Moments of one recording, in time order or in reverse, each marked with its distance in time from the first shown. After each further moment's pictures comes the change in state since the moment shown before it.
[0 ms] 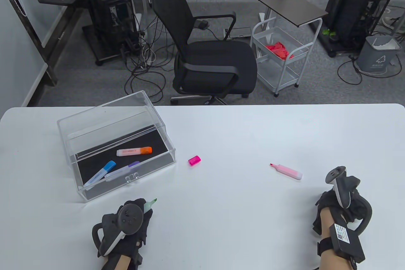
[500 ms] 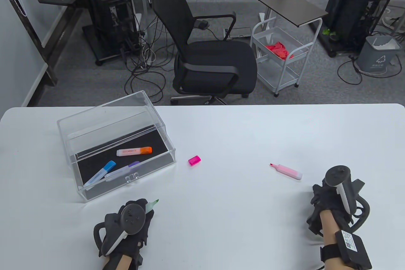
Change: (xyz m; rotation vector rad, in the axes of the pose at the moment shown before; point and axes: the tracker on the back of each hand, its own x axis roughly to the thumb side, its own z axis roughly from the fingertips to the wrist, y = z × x) left_hand 0.006 -0.002 0.000 -0.014 -0.014 -0.026; right_hand 0.007 -0.022 0.030 0.060 -0.307 -0.301
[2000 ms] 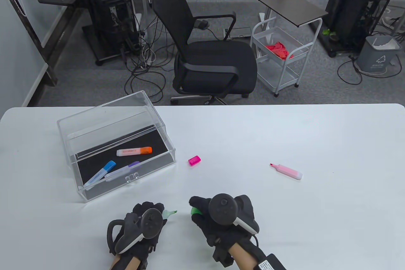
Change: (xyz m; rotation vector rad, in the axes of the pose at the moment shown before) left_hand 0.033 -0.016 0.001 -0.073 -0.160 -0.134; right_hand 0.188 0.078 0.231 0.237 -1.049 -0.148
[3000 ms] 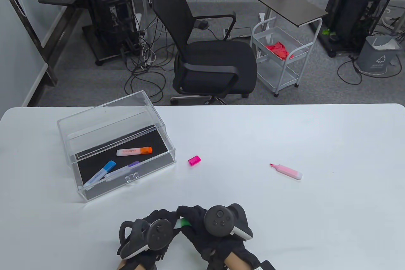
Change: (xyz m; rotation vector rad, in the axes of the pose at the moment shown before) left_hand 0.033 0.014 0.016 0.062 -0.249 0.066; right_hand 0.002 0.037 0.006 0.124 -0.223 -0.160
